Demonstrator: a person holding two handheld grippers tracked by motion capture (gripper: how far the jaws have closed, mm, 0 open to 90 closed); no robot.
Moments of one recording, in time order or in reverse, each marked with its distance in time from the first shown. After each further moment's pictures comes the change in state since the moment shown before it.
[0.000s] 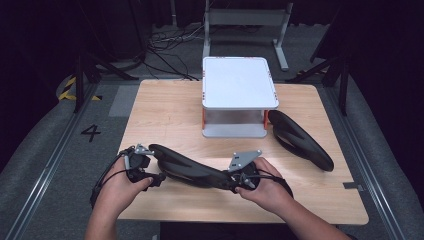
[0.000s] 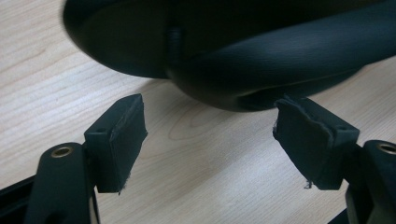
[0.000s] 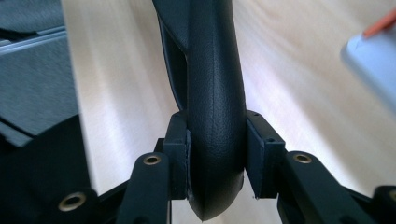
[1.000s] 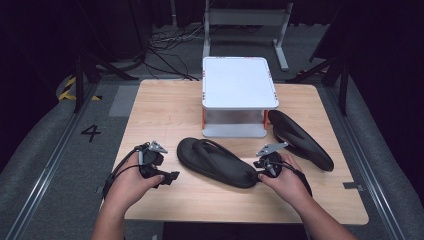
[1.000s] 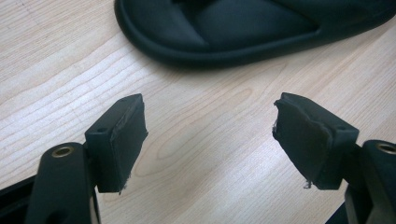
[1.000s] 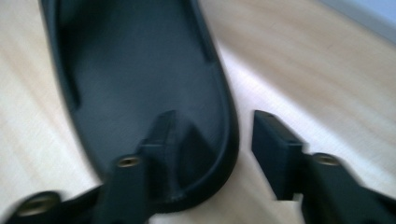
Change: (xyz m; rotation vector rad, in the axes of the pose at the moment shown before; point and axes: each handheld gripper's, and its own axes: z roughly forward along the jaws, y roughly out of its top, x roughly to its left) left arm -0.010 0.017 0.018 0.005 -0.093 0.059; right arm -0.072 -0.074 -0.001 0.083 -0.199 0.326
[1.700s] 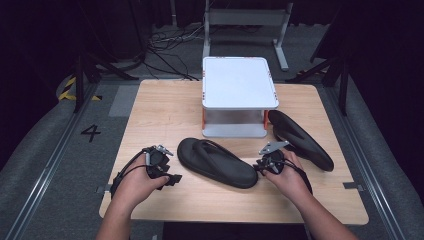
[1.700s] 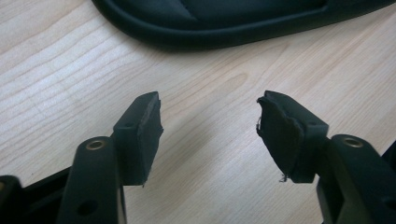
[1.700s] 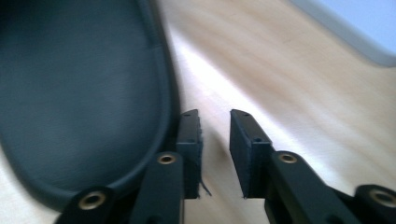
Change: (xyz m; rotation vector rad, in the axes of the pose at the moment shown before) left arm 0.000 0.000 0.024 0.103 -0.039 -0.034; right arm -0.017 -0.004 0.006 0.043 -0.064 -0.077
